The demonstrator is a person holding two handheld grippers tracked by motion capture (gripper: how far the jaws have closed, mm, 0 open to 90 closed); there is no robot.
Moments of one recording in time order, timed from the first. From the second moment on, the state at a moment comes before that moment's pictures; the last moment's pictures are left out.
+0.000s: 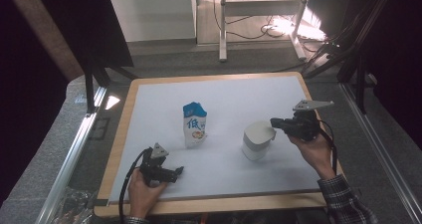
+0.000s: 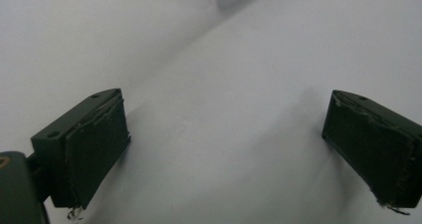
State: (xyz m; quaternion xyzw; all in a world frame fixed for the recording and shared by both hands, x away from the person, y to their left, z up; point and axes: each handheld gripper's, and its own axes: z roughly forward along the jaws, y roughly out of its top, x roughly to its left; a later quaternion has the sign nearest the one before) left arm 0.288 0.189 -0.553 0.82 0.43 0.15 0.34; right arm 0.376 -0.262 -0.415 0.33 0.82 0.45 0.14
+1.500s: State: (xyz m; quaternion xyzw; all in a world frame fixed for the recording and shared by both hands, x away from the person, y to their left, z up) left arm 0.288 0.189 -0.553 0.82 0.43 0.15 0.34; right arm 0.340 -0.292 -0.435 0.34 0.83 0.38 0.22
